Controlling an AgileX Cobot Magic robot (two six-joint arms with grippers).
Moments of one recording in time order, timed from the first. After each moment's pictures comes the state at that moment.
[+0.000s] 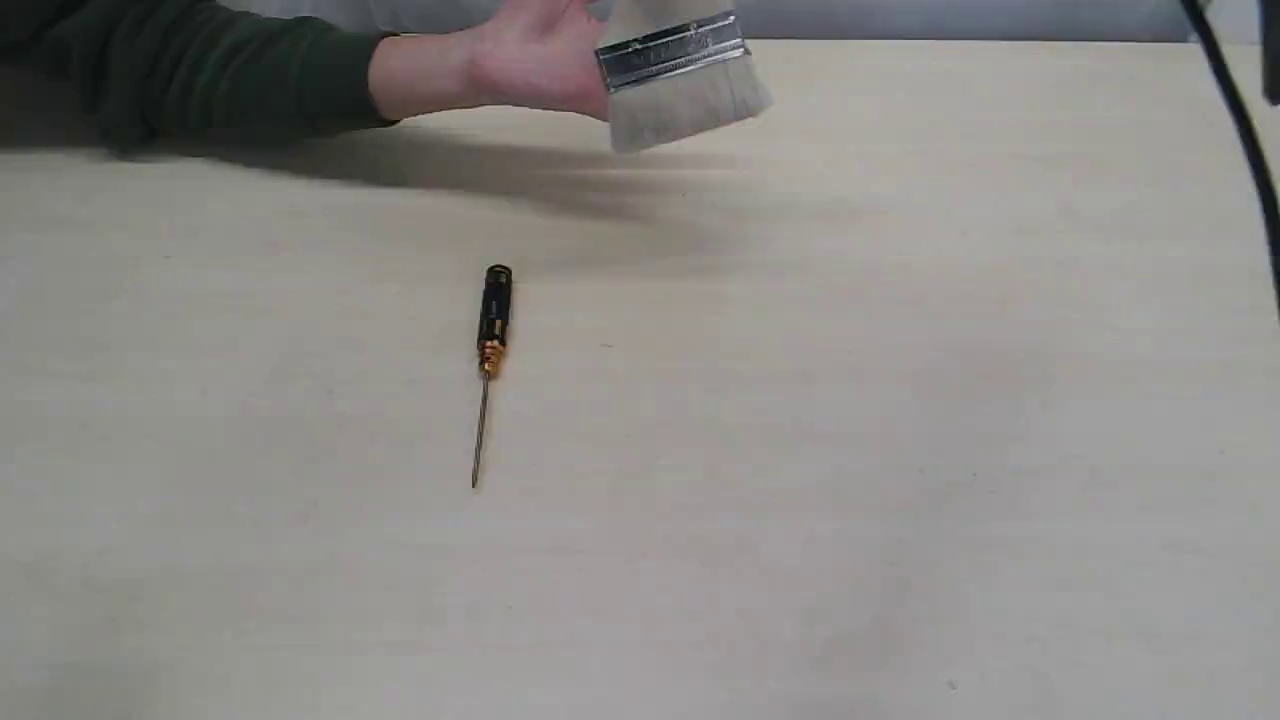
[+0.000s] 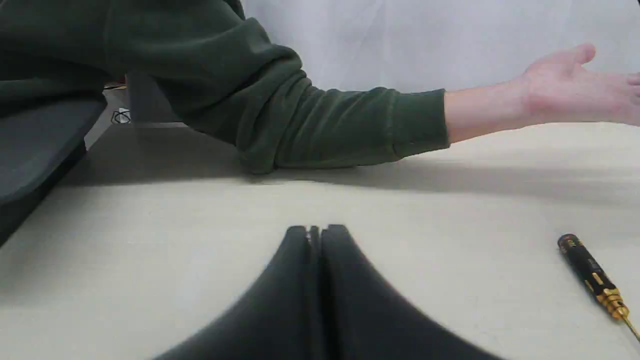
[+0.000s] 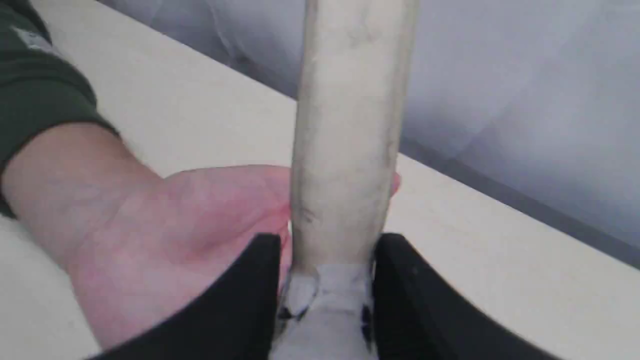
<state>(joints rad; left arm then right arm) 0.00 0.00 0.00 0.07 0.26 -0.07 0.47 2.16 -1.91 -0.22 0.48 0.16</state>
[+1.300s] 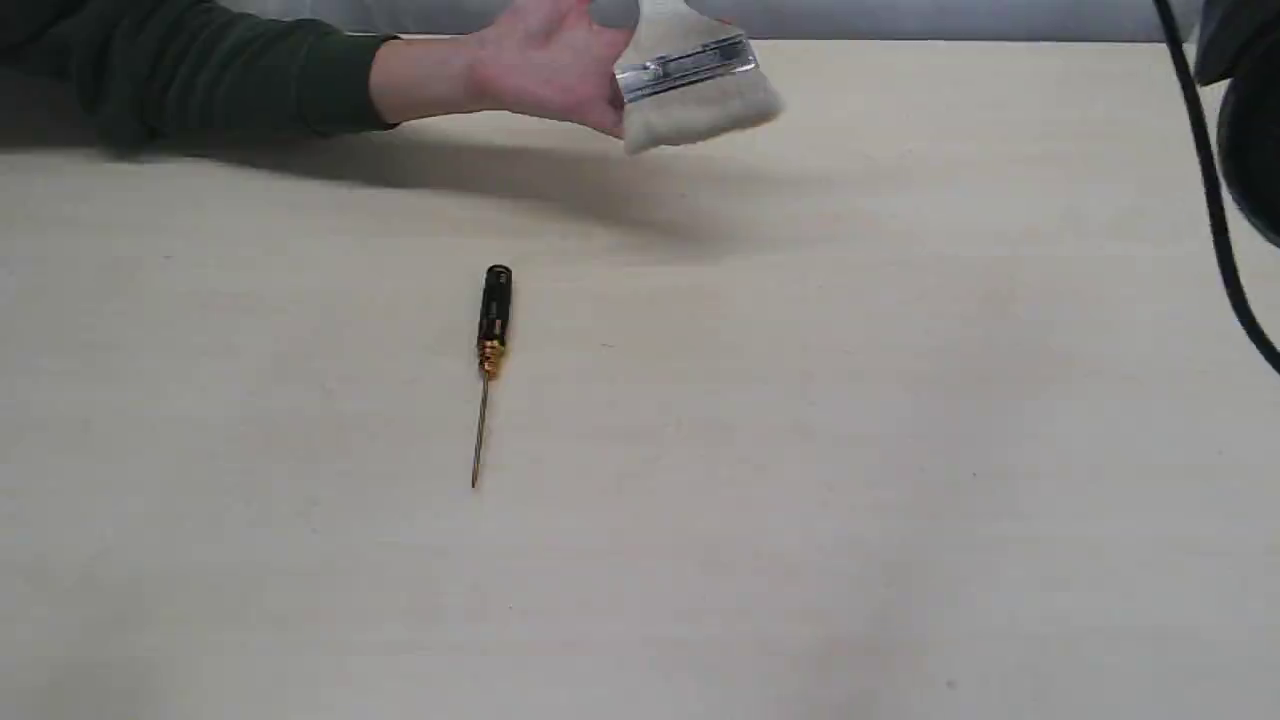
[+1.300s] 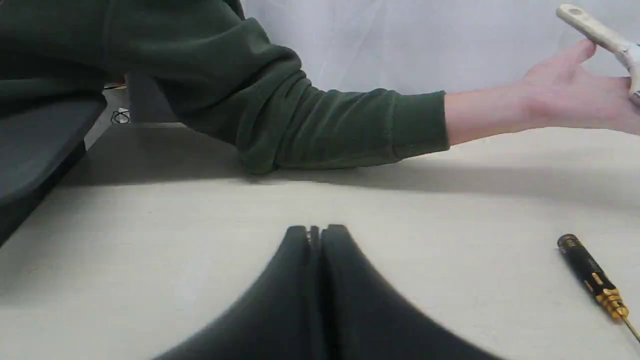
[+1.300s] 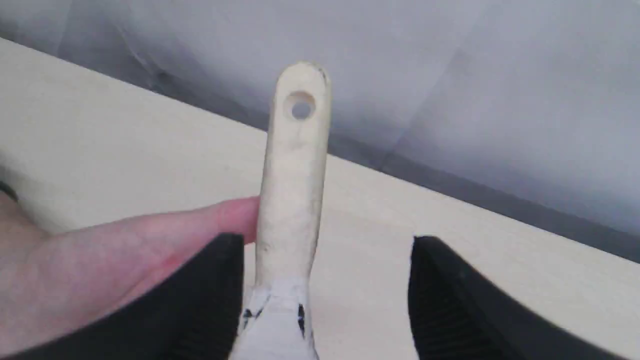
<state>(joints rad) 0.00 0.00 0.00 0.07 0.26 -0.07 0.41 2.24 -2.08 -0.23 0.63 0.22</state>
